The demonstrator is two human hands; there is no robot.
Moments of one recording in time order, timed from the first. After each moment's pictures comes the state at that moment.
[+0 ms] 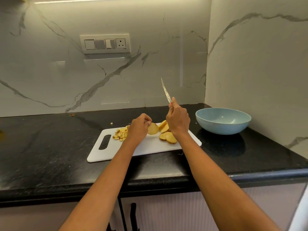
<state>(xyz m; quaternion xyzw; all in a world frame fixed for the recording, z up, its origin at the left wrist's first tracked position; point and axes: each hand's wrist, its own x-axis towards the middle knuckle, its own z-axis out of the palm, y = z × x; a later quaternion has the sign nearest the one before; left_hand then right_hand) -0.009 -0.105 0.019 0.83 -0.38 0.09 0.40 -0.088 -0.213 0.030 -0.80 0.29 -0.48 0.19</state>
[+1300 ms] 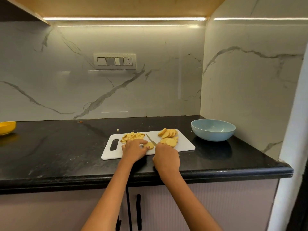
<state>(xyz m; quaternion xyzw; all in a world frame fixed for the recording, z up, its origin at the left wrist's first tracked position) -0.042 -0.038 -0.004 0.87 -0.35 0.05 0.33 -0.163 -0.092 0.005 -0.93 0.30 -0.23 0.00</state>
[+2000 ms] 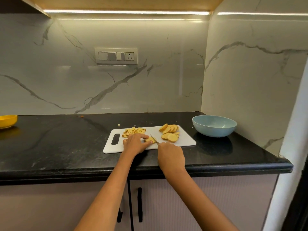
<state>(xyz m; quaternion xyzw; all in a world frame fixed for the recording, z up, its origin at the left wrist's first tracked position) -0.034 -0.040 -0.005 0.88 -0.36 0.04 0.32 -0.195 -0.073 0.021 -0.95 0.25 -0.17 -0.03</state>
